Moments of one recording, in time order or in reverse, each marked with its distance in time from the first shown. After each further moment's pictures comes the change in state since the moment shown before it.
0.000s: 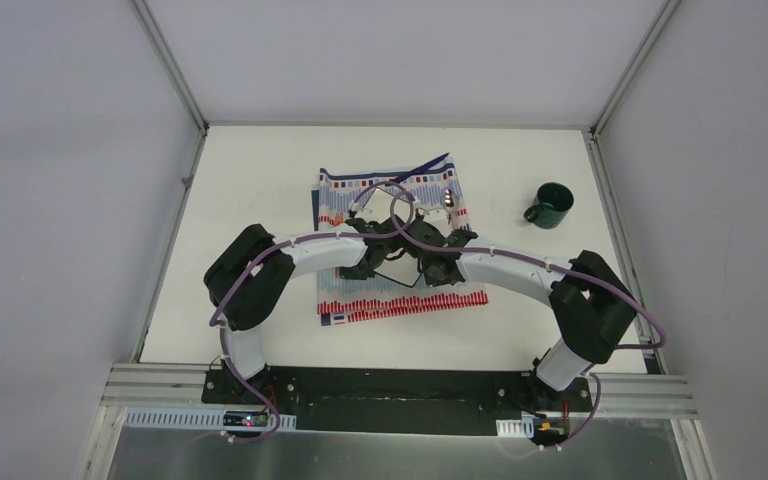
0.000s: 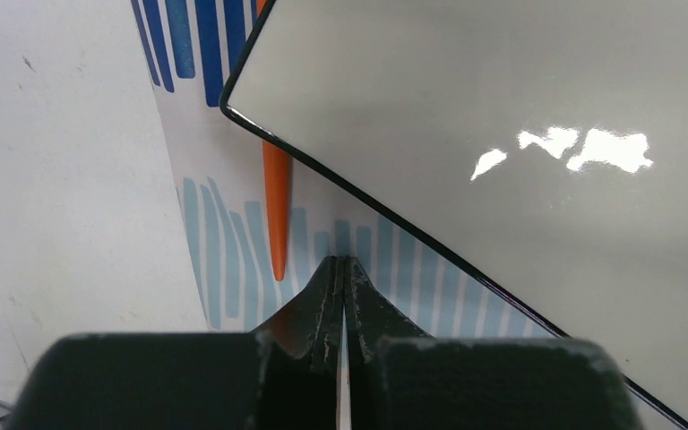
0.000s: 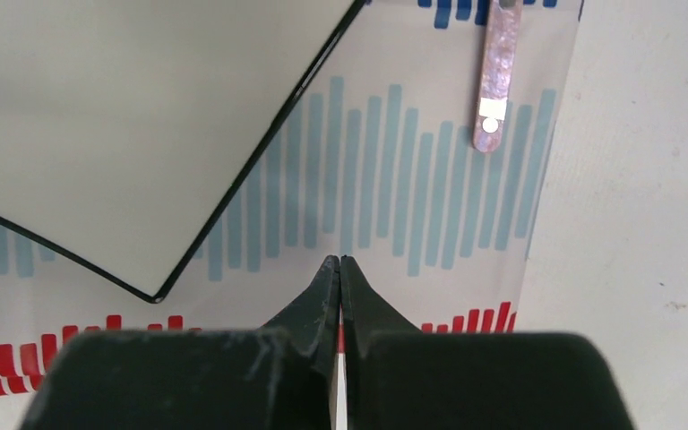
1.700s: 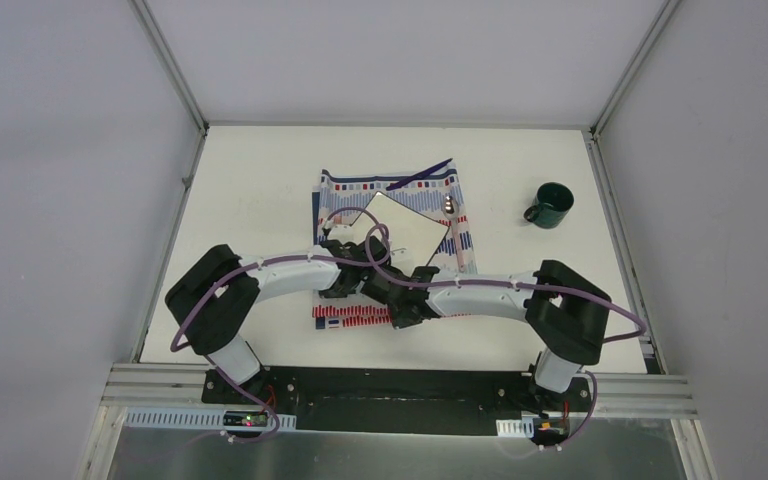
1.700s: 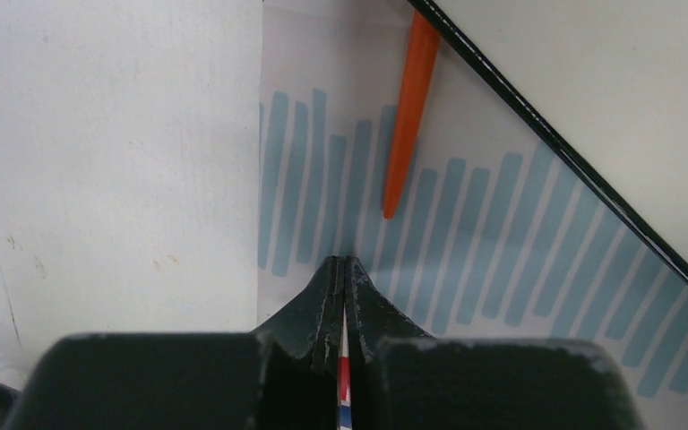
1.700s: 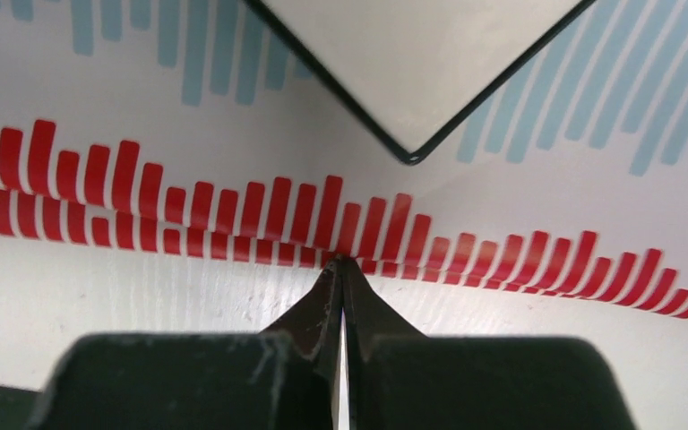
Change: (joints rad) left arm -0.024 -0.220 -0.268 0.035 -0.021 -0.063; right arm 0.307 0.086 -0.009 0.057 -0.127 0.259
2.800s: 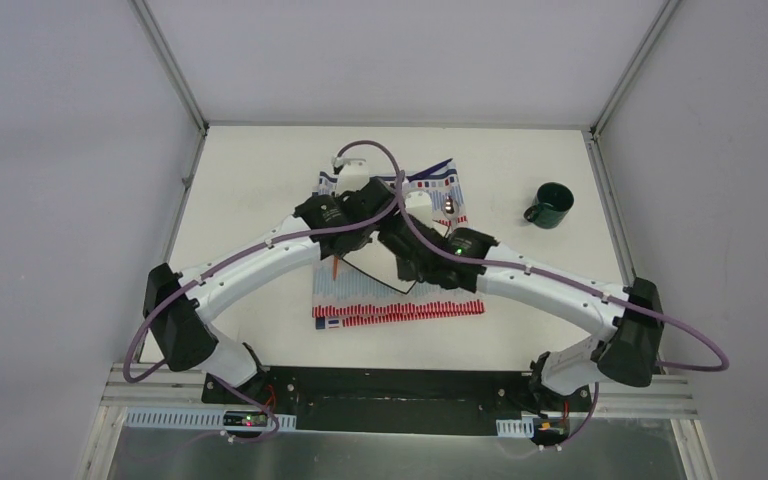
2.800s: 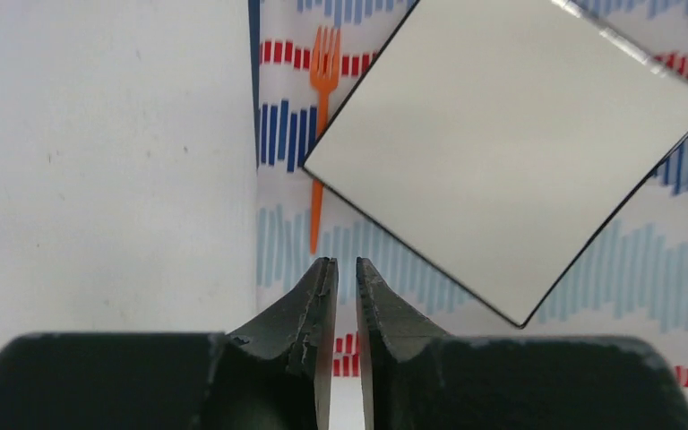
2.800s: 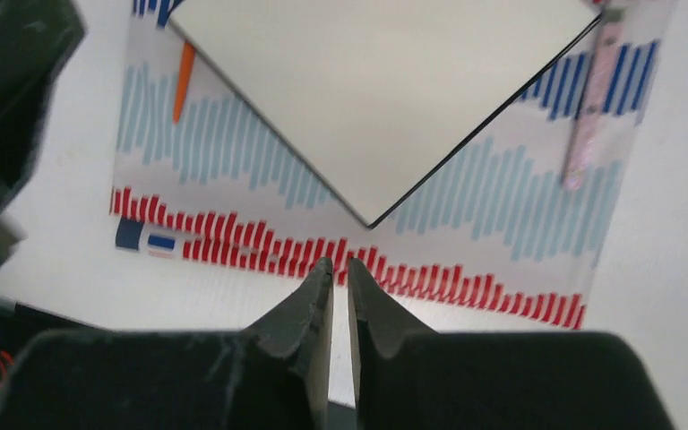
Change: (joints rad) left arm -0.031 -0.134 0.451 -0.232 -0.097 0.125; right arm -0.049 -0.244 0.267 -0.194 0.132 -0.096
